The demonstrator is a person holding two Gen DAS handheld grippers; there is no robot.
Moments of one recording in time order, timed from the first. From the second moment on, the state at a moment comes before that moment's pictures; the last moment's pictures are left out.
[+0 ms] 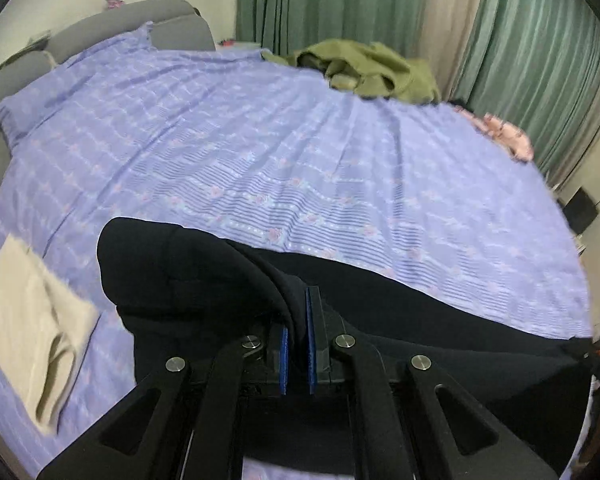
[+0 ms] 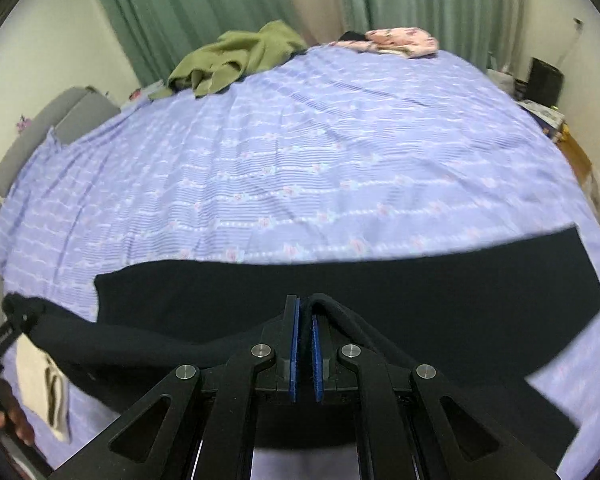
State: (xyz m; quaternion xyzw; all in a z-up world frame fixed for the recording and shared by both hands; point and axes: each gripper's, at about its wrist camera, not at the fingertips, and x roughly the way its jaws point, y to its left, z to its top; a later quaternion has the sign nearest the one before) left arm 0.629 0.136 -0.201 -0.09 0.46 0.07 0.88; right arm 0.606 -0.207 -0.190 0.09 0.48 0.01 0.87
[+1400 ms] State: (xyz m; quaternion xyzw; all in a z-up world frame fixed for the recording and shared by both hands) left arm 0.453 0.011 -0.067 0.01 0.45 -0.09 0.89; right arm 0.405 -0.258 -0.064 0.02 0.41 0.02 0.91
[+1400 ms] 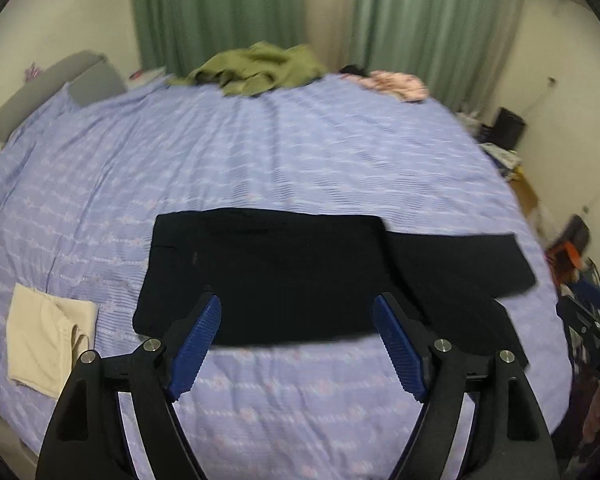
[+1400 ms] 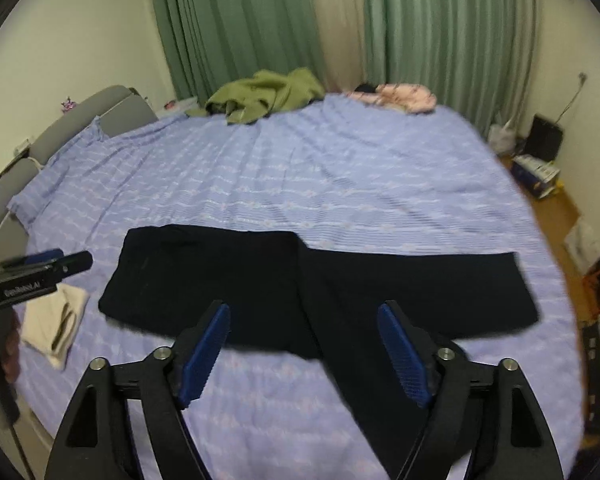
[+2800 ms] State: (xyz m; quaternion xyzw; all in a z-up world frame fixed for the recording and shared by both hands) left arm 0.397 -0.201 -0.265 0.18 0.55 -0.23 0.78; right arm 0.333 -0.360 -0.347 -0.04 0.64 -0.03 0.76
